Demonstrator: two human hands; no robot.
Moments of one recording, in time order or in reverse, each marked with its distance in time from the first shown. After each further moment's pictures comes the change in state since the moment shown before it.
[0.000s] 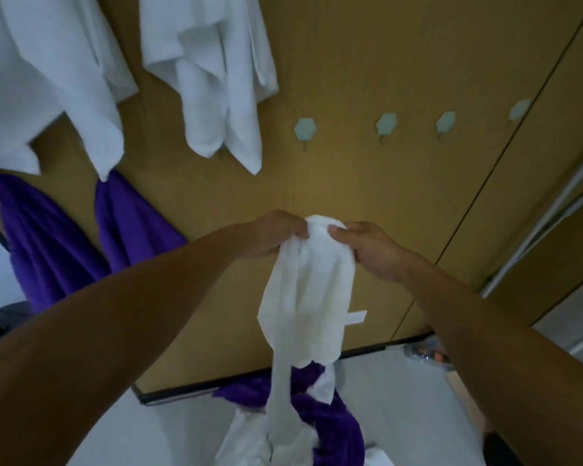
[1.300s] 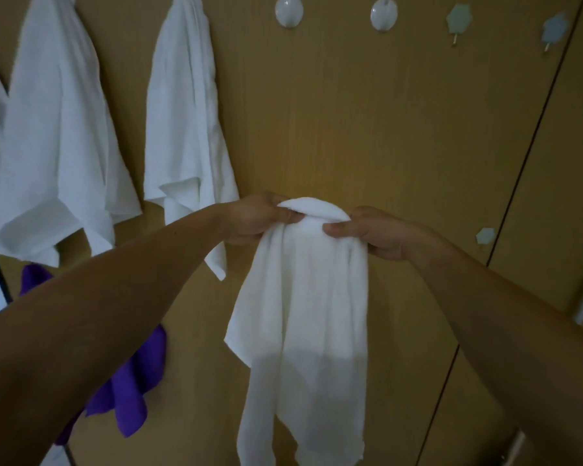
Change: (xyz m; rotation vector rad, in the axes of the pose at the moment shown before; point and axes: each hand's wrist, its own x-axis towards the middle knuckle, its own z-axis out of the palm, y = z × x) left_hand 0.008 0.212 0.005 0.113 0.130 0.268; right_hand 0.026 -0.167 -0.169 -0.124 -0.294 -0.266
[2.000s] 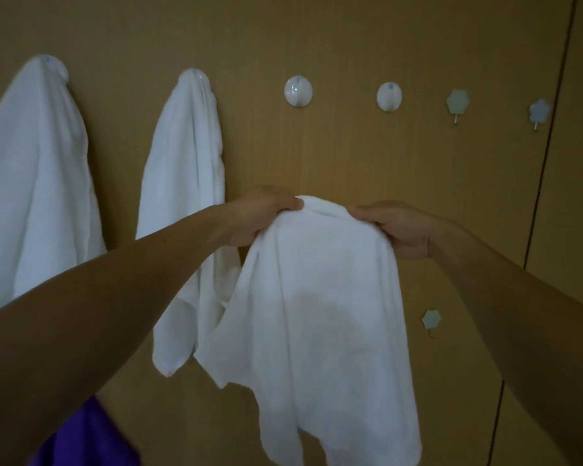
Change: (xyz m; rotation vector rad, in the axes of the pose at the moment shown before) left_hand 0.058 0.076 -0.095 0.005 0.161 0.209; right_hand 0.072 -0.097 -0.042 0.058 0.158 -0.097
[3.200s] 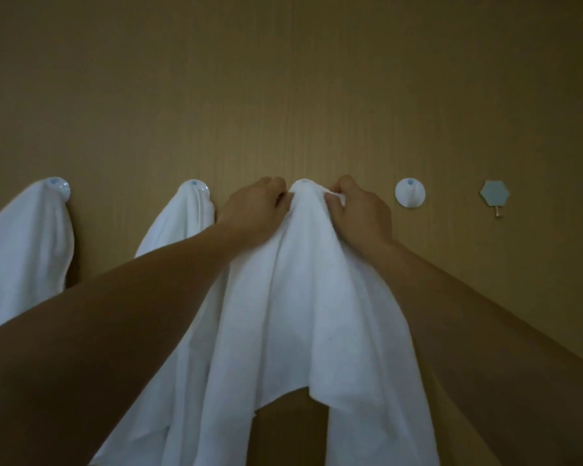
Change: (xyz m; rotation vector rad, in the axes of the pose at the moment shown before) left_hand 0.137 0.085 -0.082 1.195 0.753 0.685; right_hand 0.167 -0.115 -0.028 -0.841 0.875 -0.797
